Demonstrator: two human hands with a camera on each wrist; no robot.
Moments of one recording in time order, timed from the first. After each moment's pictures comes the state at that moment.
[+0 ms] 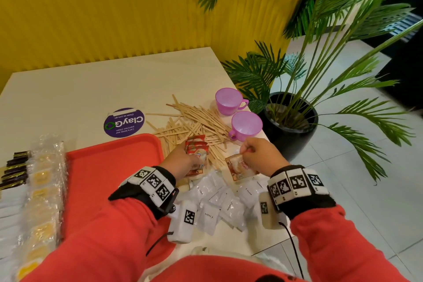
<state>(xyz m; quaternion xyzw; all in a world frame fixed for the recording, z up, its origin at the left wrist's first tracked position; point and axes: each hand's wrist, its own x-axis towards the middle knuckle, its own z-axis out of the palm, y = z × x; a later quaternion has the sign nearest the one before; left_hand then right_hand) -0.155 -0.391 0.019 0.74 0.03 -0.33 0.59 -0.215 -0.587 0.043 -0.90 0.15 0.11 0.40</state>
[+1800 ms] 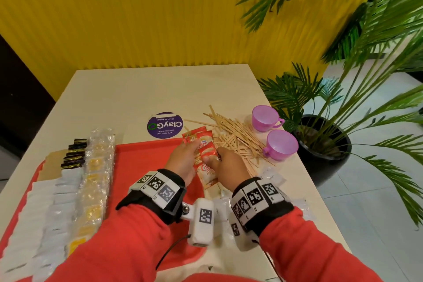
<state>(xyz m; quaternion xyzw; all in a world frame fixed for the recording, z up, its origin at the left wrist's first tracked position) -0.155 -0.338 0.054 0.53 0.18 -0.19 0.81 -0.182 -0.448 0.050 -0.89 0.07 0.10 0.44</state>
